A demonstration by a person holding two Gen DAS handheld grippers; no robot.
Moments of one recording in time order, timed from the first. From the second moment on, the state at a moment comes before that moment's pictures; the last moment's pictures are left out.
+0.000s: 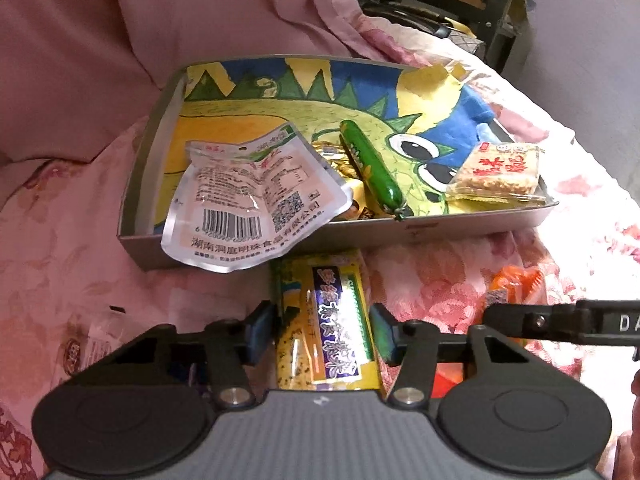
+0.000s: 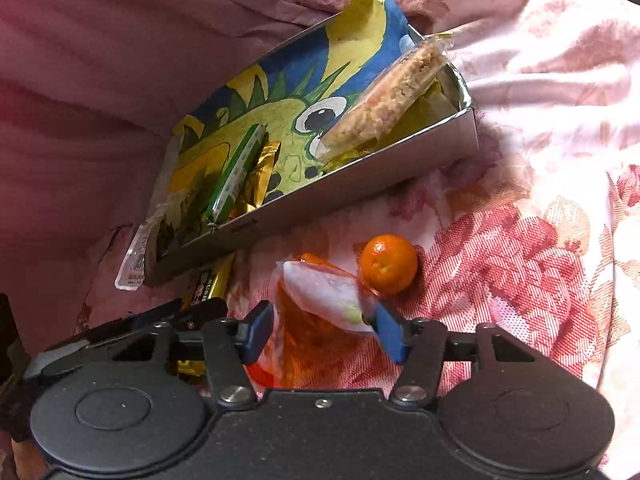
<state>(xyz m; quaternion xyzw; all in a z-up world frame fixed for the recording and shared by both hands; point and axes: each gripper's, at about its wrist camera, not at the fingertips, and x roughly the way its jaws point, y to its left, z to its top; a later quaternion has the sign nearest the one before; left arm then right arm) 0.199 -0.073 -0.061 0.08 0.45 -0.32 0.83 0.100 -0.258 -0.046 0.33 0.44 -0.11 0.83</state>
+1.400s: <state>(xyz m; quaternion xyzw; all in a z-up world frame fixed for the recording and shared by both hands) 0.146 -0.052 -0.033 0.04 0.46 -0.28 0.84 0.072 -0.238 -0.026 0.26 0.43 -0.07 0.86</state>
